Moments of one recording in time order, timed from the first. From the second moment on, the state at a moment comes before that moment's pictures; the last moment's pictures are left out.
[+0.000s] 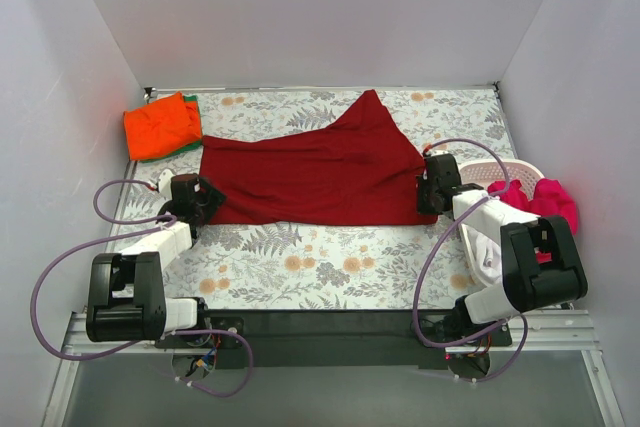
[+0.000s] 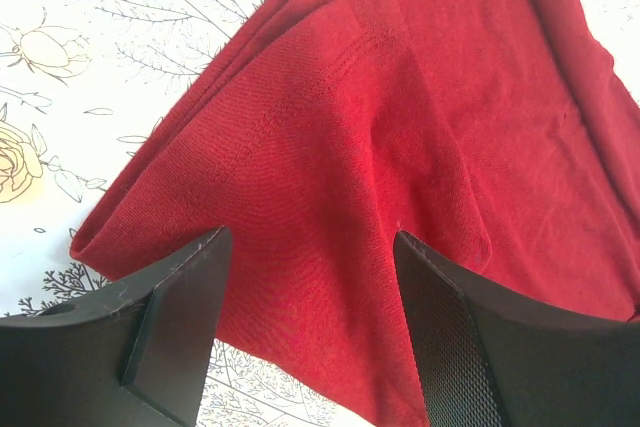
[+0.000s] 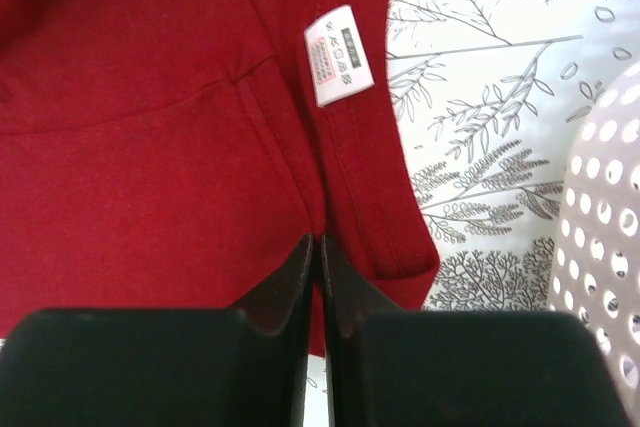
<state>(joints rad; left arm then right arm) 0.02 1.30 0.46 0.12 -0.15 -0.83 0.26 1.46 0.71 -0.21 0.10 0.23</state>
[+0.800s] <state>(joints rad) 0.02 1.29 0.45 0.13 -0.18 -0.84 0.26 1.36 0.71 -0.32 0.30 0.24</state>
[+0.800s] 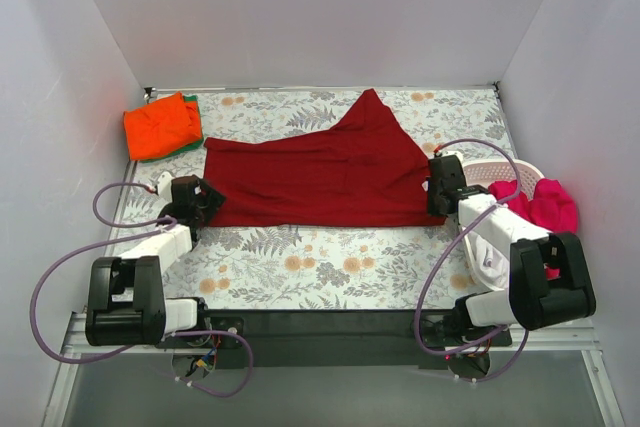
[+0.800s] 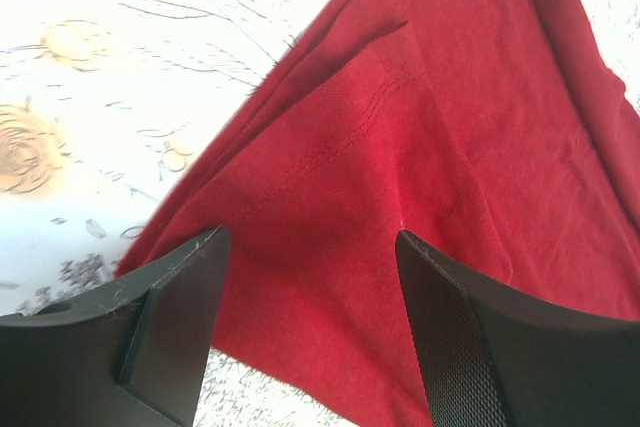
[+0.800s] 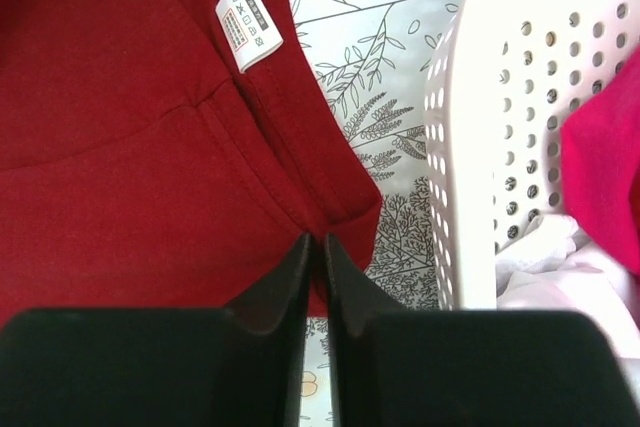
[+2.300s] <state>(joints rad) -0.25 1.59 0.82 0.00 -0.36 -0.68 0.24 1.96 1.34 -0.28 0.07 0.18</state>
